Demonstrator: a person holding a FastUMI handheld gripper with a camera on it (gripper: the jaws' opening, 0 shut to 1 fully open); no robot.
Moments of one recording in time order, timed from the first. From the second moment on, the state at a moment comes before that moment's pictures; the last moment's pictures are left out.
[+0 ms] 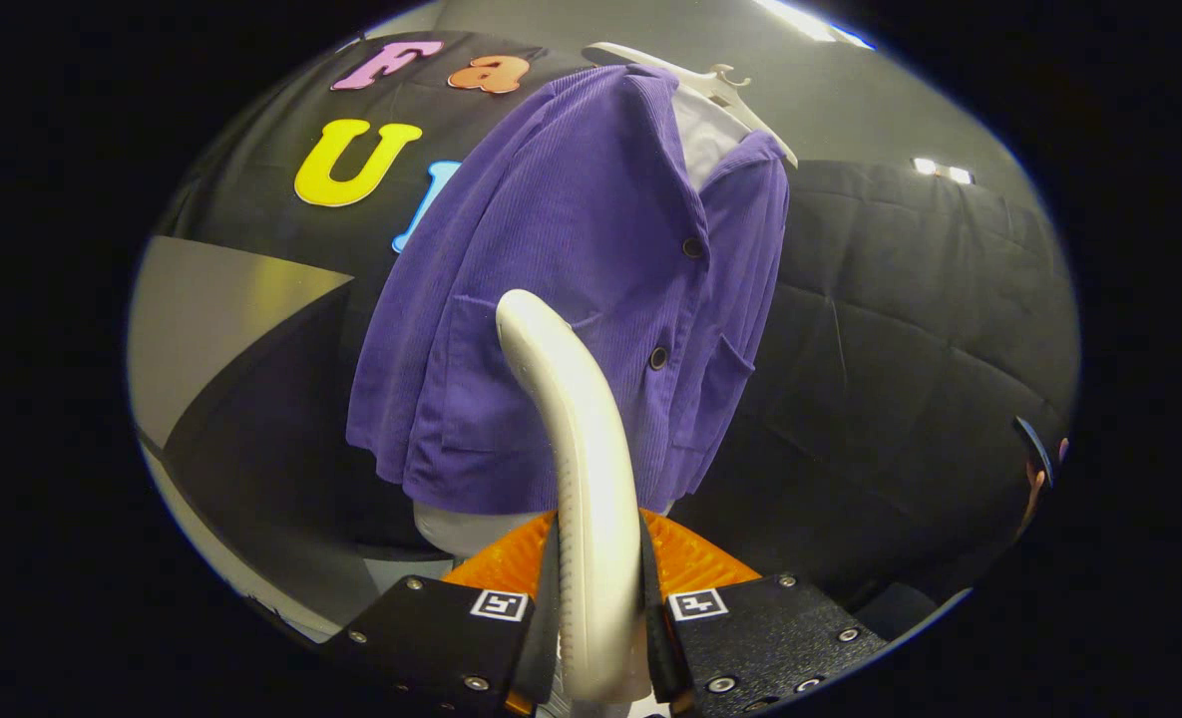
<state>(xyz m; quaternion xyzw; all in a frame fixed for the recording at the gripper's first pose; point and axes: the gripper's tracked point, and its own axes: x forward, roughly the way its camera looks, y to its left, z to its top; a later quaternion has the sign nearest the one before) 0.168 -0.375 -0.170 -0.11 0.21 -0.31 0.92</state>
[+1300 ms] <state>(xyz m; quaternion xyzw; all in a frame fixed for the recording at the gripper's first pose) 0.163 -0.505 0.108 -0.12 -0.01 -0.46 0.88</state>
